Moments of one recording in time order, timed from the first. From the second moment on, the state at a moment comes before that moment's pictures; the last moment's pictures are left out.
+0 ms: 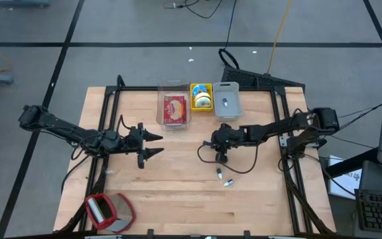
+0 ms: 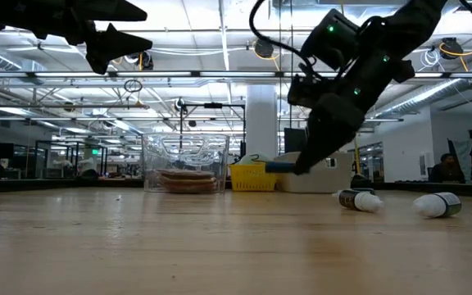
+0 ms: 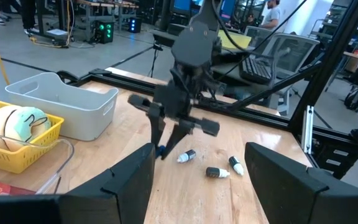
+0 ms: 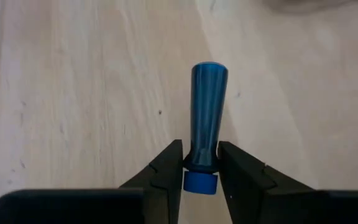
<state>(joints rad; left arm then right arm) -0.28 0.86 0.37 0.39 -0.37 -0.27 -0.04 1.57 0.73 0.00 0.05 0.17</state>
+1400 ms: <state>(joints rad) -0.28 0.86 0.37 0.39 -0.37 -0.27 -0.38 1.33 0.73 -0.09 0.05 0.13</state>
